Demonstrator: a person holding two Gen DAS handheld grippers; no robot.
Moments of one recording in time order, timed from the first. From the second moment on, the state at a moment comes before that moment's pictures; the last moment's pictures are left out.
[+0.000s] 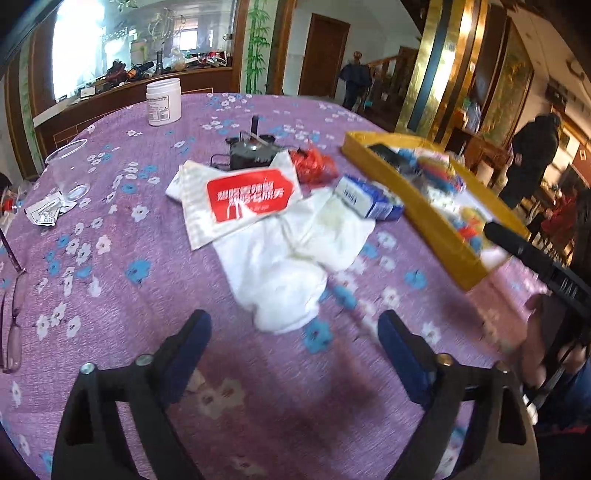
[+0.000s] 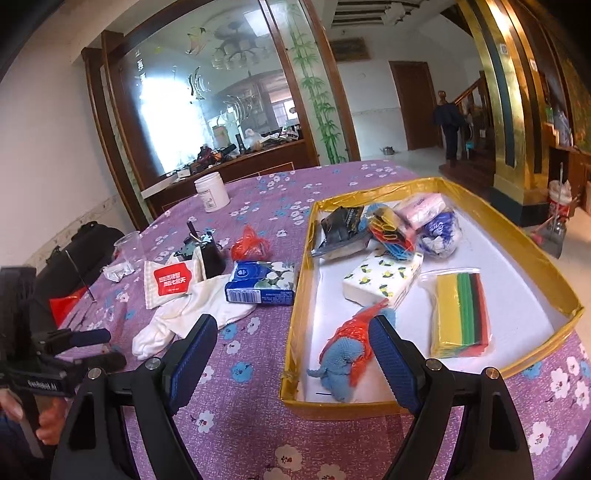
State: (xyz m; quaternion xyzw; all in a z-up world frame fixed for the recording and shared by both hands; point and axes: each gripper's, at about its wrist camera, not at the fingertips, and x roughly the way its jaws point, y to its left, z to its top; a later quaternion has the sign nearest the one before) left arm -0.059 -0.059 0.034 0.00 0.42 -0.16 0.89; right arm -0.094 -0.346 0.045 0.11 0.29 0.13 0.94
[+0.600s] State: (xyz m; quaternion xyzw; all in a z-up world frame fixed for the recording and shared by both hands) left arm 0.002 -0.068 0.010 0.00 0.47 -0.11 0.88; right arm -0.096 -0.349 0.046 0.12 0.28 0.14 0.94
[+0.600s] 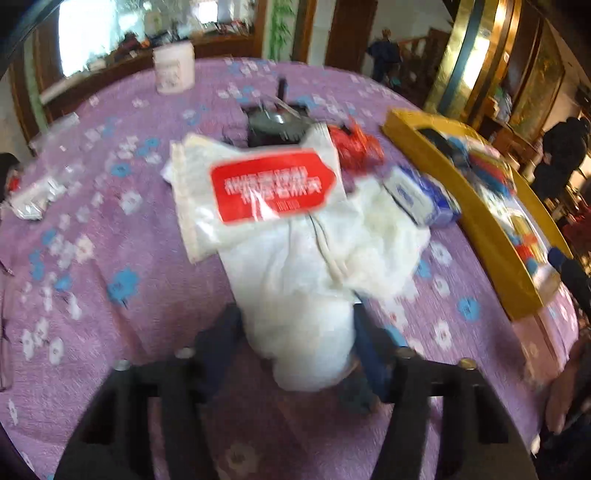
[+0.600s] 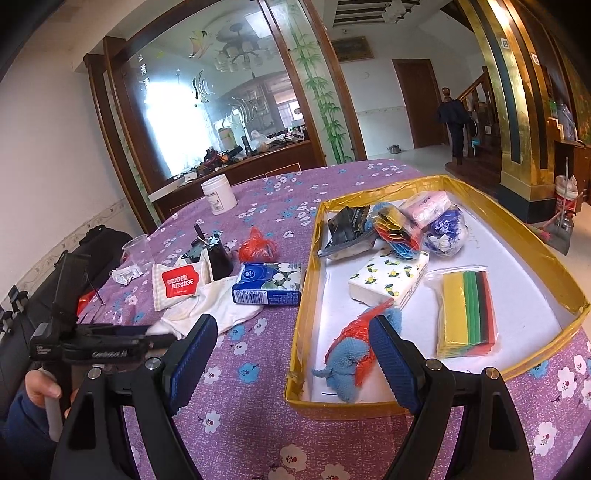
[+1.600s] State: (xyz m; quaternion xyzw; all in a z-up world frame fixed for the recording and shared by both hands) left arm -0.060 -0.035 0.033 -0.09 0.37 -0.21 0.90; right arm 0.113 -0.248 0.029 0.05 0.54 0.21 0.82
